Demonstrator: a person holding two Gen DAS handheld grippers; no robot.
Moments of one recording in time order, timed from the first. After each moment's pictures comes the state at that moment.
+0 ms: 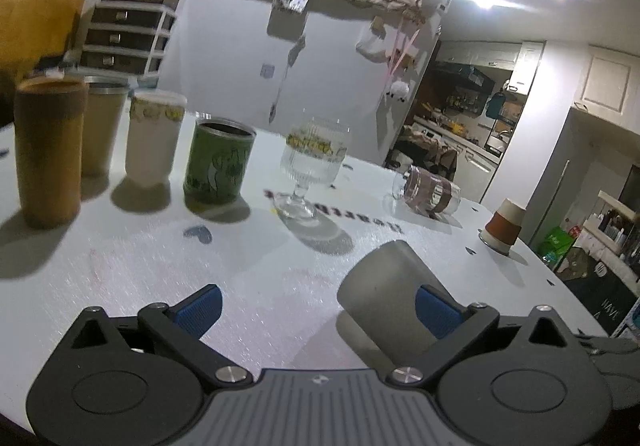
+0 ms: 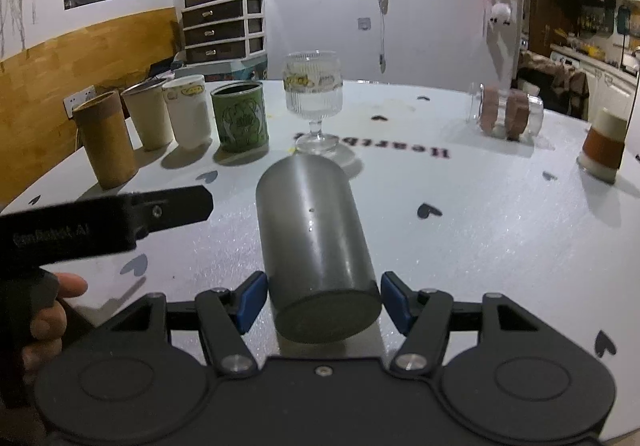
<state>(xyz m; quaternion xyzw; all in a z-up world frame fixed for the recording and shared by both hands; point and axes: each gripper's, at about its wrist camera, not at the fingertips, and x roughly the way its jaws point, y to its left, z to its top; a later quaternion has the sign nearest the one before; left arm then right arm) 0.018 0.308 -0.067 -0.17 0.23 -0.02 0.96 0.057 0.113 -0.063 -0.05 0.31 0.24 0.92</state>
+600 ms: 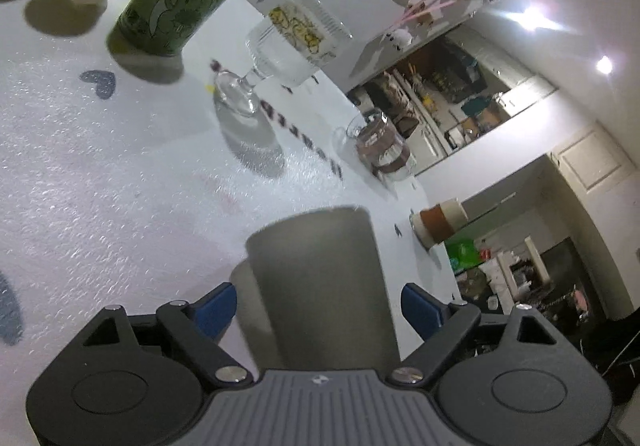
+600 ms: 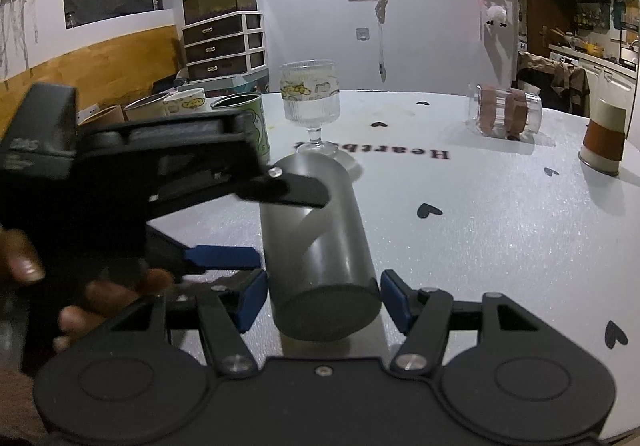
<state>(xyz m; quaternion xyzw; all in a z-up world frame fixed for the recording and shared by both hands) 0.093 0.303 -0.106 -0.39 0.33 -0.12 0.85 0.054 0.103 -0.069 -0.03 0.29 0.25 0.92</state>
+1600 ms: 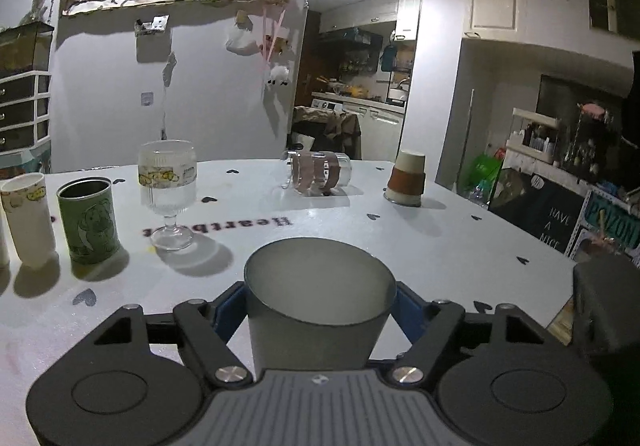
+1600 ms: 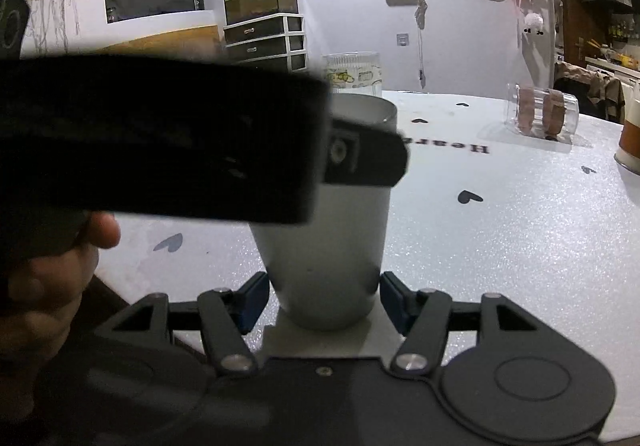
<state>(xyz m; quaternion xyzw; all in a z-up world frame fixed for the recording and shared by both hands) 0.025 0.229 -0.043 -0.02 0.22 -0.15 0.96 0.043 0.104 -0.092 -0.03 0.27 0.31 0.91</state>
